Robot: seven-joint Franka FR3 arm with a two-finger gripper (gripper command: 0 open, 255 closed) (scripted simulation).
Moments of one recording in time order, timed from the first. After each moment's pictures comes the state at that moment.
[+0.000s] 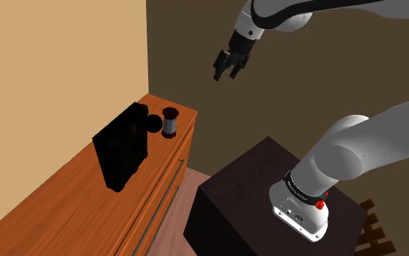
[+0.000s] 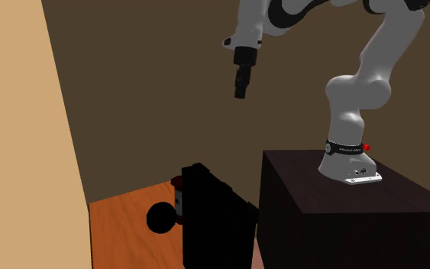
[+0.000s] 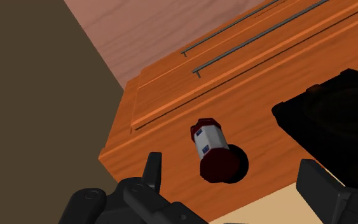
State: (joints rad) arm 0.03 -0.50 0.02 -2.50 0.14 2.13 -0.02
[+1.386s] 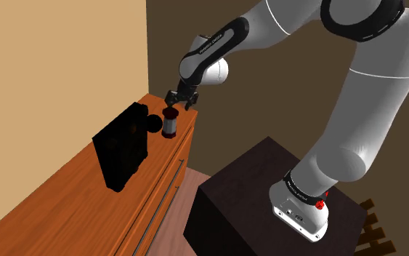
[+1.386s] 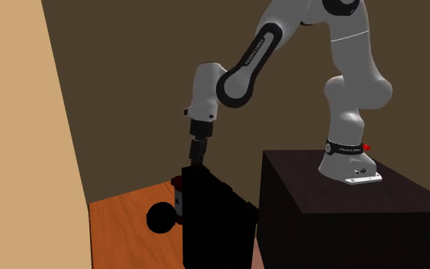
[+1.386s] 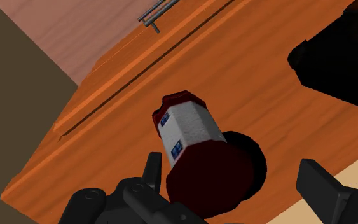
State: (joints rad) arm 0.10 0.30 0.10 -2.23 0.31 2.69 0.08
